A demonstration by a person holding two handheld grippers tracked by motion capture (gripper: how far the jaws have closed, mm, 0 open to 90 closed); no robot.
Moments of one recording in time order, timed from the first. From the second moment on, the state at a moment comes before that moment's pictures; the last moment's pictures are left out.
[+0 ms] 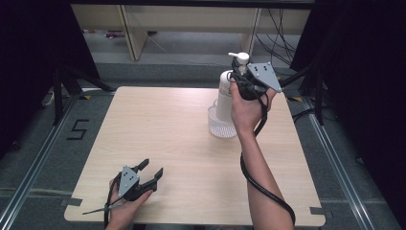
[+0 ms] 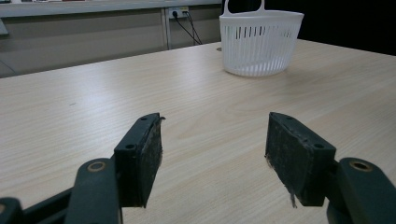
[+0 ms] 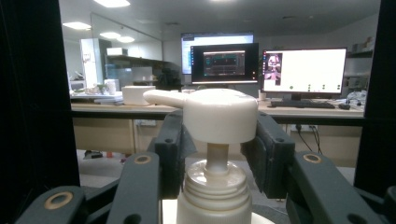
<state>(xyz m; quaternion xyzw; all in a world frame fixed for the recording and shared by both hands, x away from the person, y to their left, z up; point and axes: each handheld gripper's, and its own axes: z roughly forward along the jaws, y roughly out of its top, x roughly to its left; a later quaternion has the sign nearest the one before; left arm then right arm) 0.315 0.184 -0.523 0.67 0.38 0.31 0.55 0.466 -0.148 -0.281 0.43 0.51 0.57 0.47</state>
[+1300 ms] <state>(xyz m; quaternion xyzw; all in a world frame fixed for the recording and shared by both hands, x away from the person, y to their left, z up) 0.314 0.183 -0.523 0.67 0.38 0.31 0.55 0.493 -0.147 -0.301 0.46 0.53 0.56 0.44</state>
